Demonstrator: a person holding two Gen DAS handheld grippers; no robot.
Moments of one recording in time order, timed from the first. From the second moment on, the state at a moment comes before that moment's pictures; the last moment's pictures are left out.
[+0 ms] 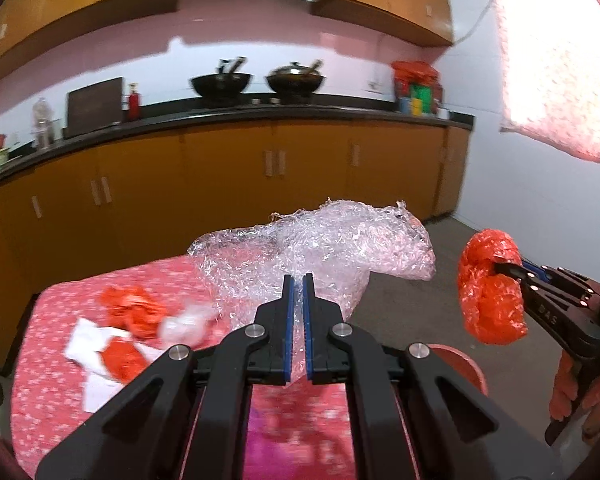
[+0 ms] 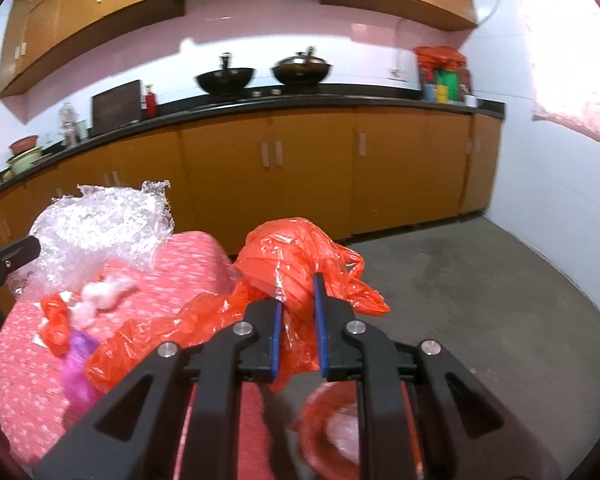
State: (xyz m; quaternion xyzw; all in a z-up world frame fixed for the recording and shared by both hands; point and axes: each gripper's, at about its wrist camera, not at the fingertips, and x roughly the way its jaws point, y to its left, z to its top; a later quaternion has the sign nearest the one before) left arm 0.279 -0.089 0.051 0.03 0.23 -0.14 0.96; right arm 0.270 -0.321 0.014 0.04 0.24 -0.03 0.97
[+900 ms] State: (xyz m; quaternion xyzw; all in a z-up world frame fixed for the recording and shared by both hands) left arm 0.278 -0.283 -0.076 0.07 0.37 -0.22 0.90; right arm 0.241 -0.475 -0.108 0.08 0.33 -0.13 0.93
